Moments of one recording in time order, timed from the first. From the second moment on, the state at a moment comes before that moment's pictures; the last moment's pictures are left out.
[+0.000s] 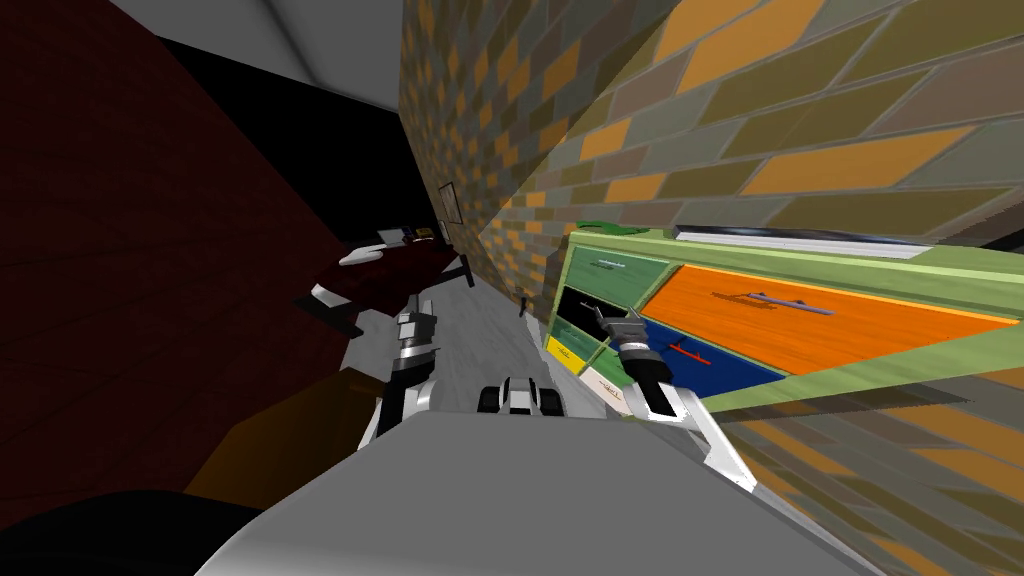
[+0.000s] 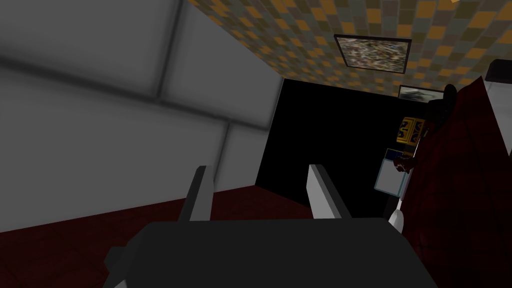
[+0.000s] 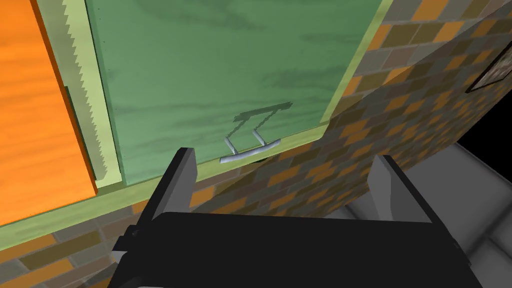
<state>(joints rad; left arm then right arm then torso) 0.53 -0.01 0.06 -2.21 0.09 -0.45 -0.04 0.45 -0.20 -0.16 -2.11 0.55 -0.03 0.95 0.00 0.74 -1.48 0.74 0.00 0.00</state>
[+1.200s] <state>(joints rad) 0.53 -0.01 0.06 -2.21 0.09 -0.45 -0.04 0.42 -0.22 -0.20 -1.97 0.64 0.12 1.25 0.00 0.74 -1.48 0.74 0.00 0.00</state>
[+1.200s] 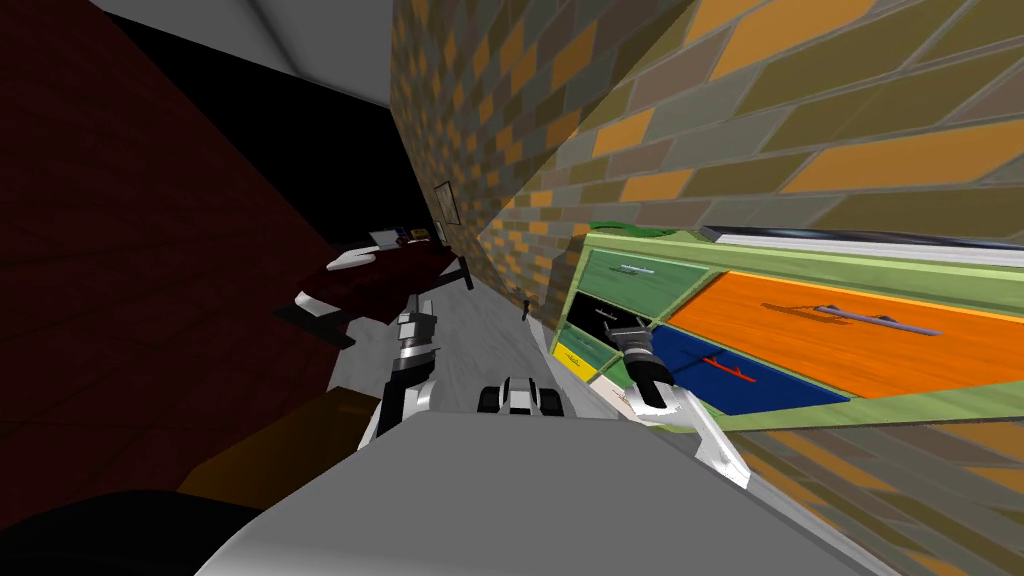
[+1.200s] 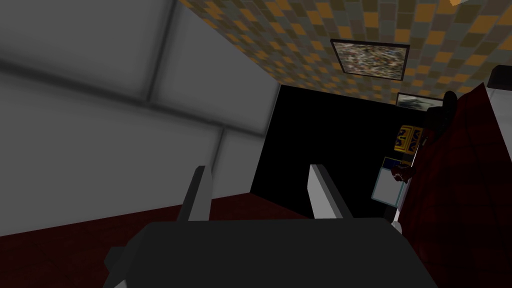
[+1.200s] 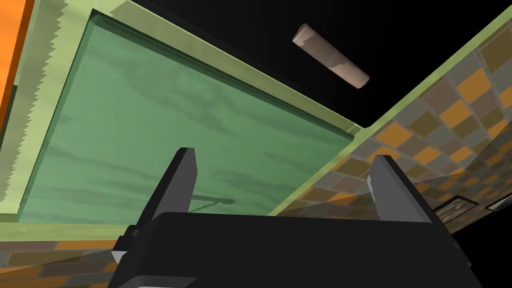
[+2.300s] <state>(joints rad) 0.53 -0.01 0.06 -2.21 0.09 -0.45 -0.04 0.39 -0.28 -0.22 -1.83 0.70 0.28 1.53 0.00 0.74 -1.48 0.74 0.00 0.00</state>
